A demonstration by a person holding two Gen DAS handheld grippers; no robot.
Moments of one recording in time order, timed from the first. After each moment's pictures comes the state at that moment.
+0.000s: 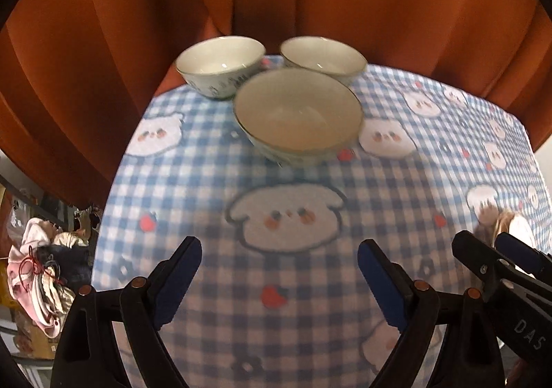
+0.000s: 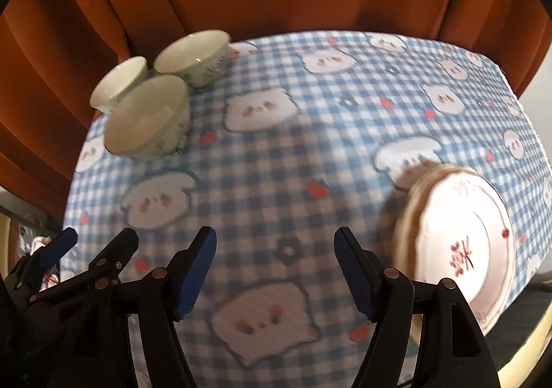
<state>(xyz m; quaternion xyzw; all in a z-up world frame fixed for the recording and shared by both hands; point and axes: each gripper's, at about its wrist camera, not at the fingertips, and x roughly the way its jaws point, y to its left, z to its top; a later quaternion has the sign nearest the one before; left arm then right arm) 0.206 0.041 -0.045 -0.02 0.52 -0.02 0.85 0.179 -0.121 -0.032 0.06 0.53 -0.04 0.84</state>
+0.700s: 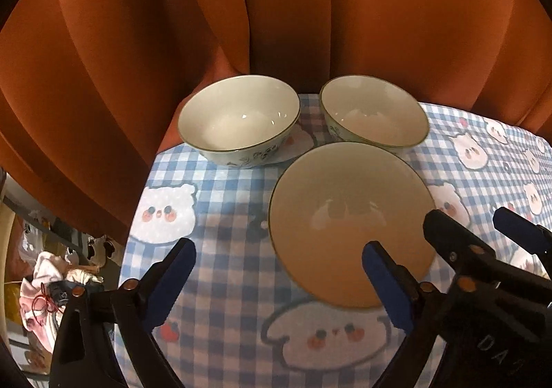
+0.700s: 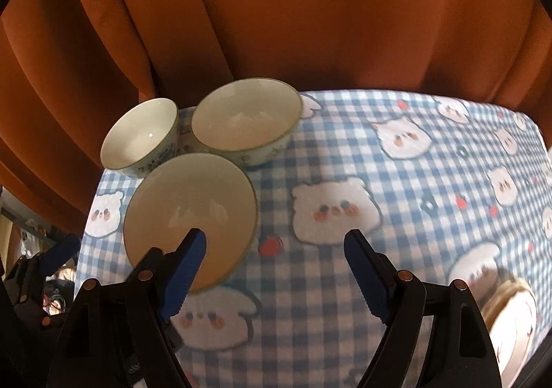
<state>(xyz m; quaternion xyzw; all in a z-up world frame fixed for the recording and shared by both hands) 0.315 0.057 -0.060 0.01 0.50 0.01 0.87 0.307 -0.061 -0.040 0.03 0.49 0.00 0.87</state>
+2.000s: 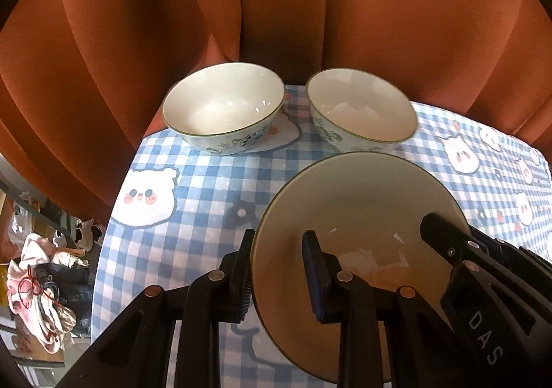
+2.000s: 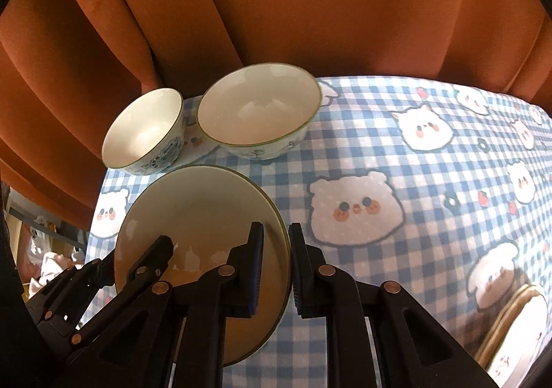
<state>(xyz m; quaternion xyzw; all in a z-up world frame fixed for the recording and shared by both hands) 0.298 0.042 -0.055 -0.02 0.50 0.00 0.86 0.318 -0.058 -0.046 0.06 0.52 0.02 0.86</state>
